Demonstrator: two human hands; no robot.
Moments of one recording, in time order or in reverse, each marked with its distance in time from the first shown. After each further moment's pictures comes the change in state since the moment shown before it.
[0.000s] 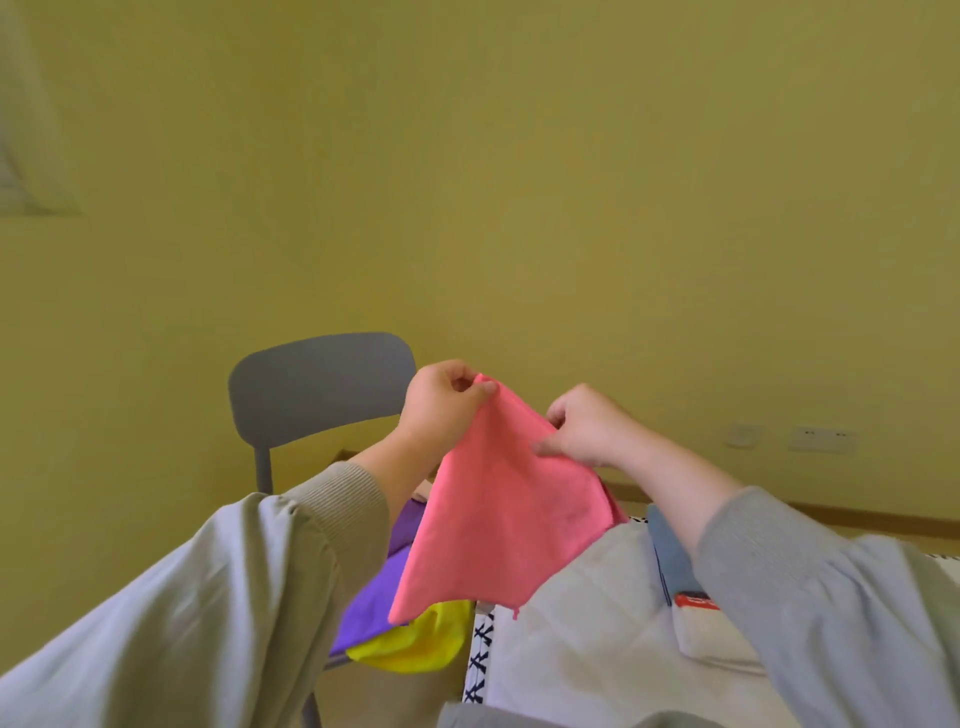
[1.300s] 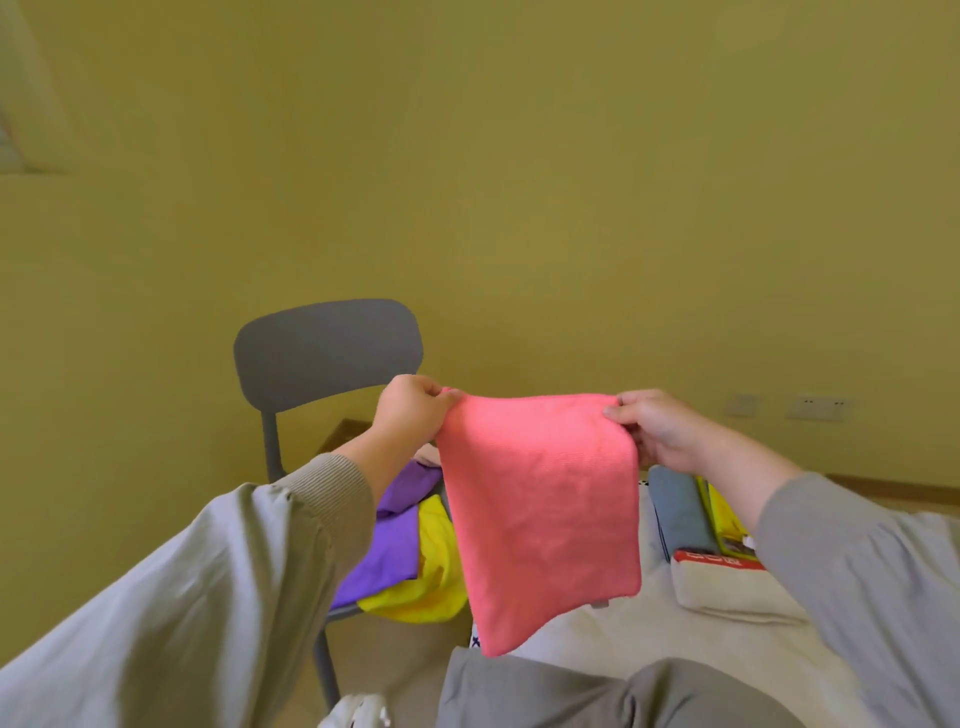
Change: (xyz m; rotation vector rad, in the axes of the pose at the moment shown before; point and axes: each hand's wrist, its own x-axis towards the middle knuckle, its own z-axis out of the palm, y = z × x) left_hand -0.004 -0.058 -0.017 0.181 -0.030 -0.238; right_hand -0.013 0.069 0.009 0.839 -0.090 0.295
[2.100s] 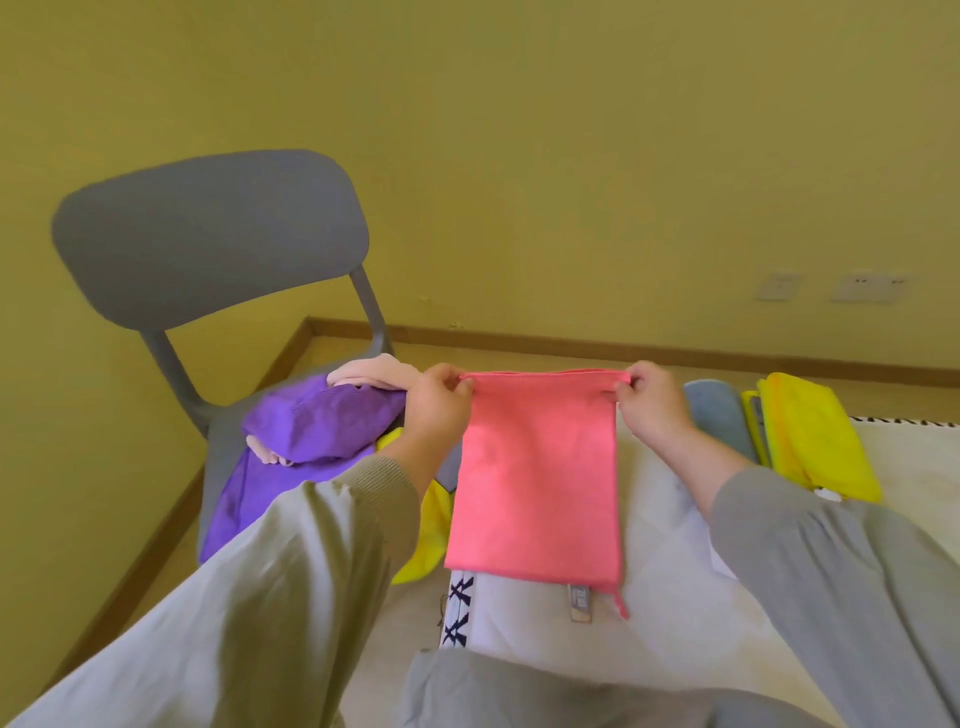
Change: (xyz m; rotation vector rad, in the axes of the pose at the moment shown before) left_hand 0.087 -0.111 0.187 -0.106 -0.100 -0.118; right_hand 0.182 0.167 -0.001 -0.437 0.418 -0.087
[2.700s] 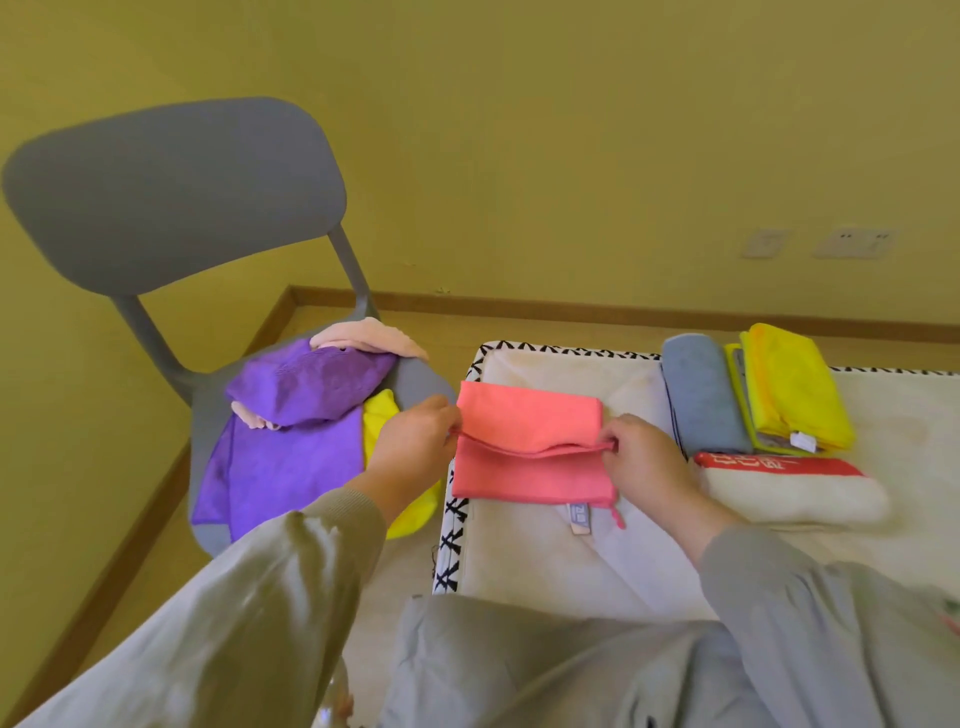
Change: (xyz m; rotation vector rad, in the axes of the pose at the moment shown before) left_hand -0.046 -0.070 -0.002 0.669 -0.197 0.526; right_hand -0.088 0.060 0.007 -0.425 -0.169 -0.157
